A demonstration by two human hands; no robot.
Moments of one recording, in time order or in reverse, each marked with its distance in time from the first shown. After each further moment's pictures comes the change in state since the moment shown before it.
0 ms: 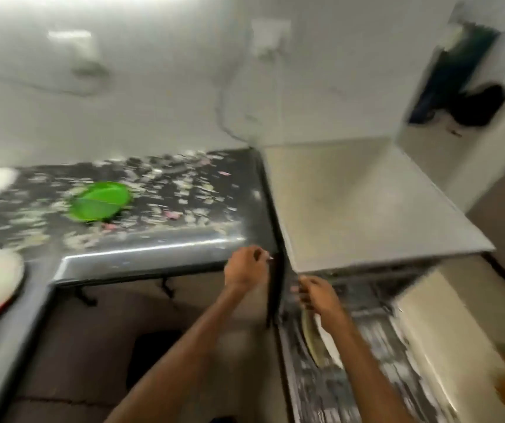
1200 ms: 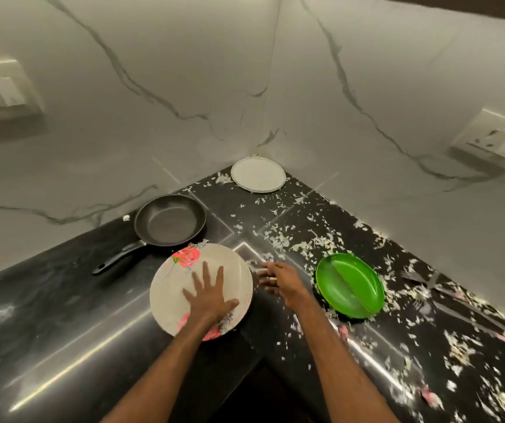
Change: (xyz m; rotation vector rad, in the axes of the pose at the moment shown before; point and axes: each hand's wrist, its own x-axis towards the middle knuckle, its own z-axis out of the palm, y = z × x) left_hand 0.052 -0.518 -0.369 0.042 0.238 -0.835; right_hand 0.020 -0.125 0.729 -0.512 -0.903 -0.058
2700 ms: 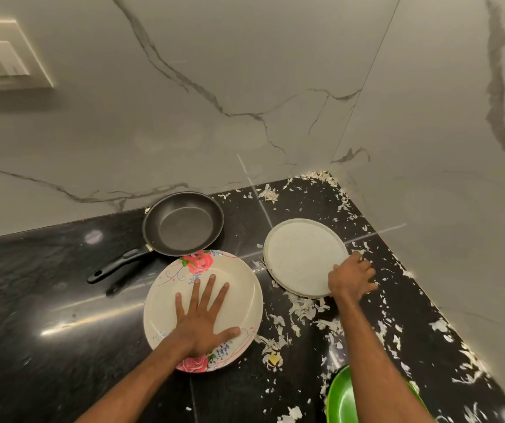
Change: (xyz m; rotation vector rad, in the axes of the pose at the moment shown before) left_hand 0.080 0.013 0.003 0.101 -0.084 -0.134; right_hand 0.264 -0.097 -0.071 -1.168 0.477 -0.240
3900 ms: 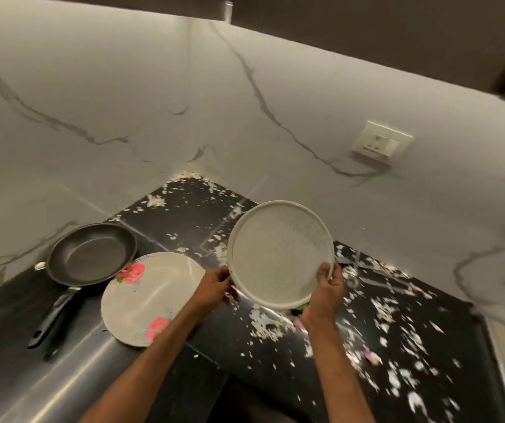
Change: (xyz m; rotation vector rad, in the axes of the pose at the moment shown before) left_hand -0.100 0.077 -0.057 -1.005 -0.334 0.565; right_hand -0.341 0.073 -0.105 1.507 0.703 0.319
